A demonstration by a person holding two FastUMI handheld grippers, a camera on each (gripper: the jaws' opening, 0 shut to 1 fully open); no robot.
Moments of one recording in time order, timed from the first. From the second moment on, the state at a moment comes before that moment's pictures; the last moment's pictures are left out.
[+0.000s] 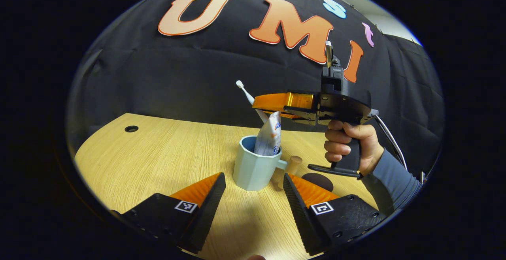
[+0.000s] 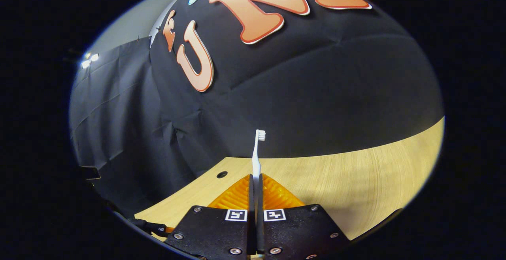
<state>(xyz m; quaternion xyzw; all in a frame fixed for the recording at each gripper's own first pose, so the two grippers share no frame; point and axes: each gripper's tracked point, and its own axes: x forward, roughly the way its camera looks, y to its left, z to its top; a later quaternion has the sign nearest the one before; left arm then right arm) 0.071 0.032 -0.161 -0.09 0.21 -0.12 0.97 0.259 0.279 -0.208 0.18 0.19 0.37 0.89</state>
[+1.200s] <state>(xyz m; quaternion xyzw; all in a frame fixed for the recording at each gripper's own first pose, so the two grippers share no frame) 0.067 0.026 -0.173 -0.09 0.23 -0.12 0.96 0.248 0.270 -0.196 0.21 0.12 0.38 0.89</state>
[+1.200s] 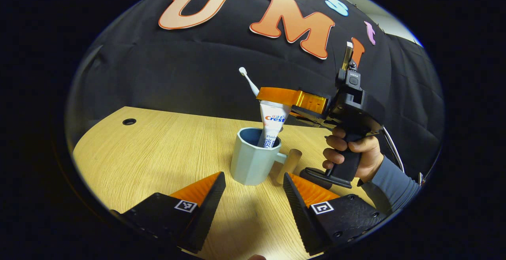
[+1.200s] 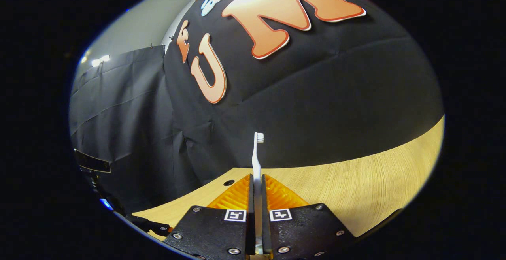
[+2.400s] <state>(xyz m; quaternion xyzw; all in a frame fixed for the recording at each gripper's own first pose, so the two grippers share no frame) 0.092 -0.026 -0.149 -0.10 0.31 -0.05 0.94 0.200 0.158 -0.101 0.12 0.03 0.35 0.93</state>
